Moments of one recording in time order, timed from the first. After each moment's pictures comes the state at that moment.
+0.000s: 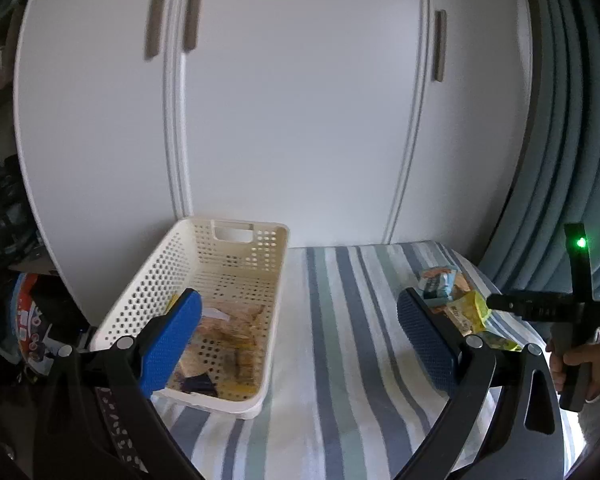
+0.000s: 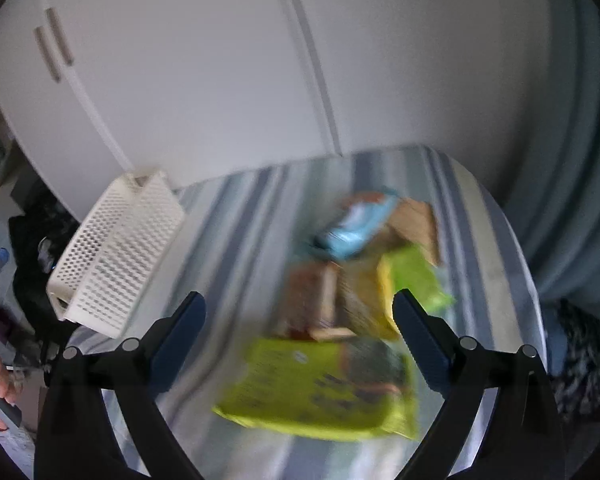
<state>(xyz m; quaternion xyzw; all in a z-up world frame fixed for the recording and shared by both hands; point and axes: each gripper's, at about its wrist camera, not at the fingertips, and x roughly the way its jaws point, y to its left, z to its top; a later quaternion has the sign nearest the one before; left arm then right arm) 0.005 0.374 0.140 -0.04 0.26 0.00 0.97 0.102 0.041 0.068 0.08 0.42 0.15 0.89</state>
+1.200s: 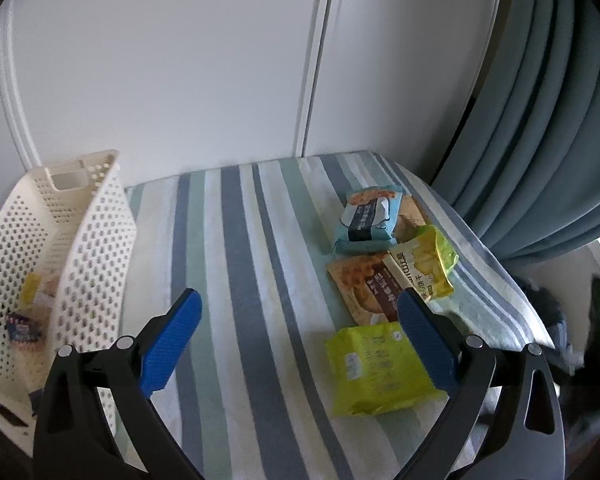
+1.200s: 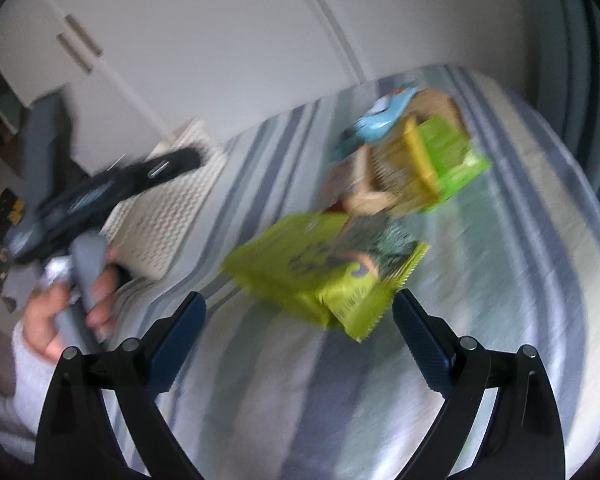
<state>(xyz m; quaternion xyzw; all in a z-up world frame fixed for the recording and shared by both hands) 0.124 0.256 0.058 -0.02 0.40 -0.13 0.91 0.029 0.045 0.014 0.16 0.45 0.25 0.84</state>
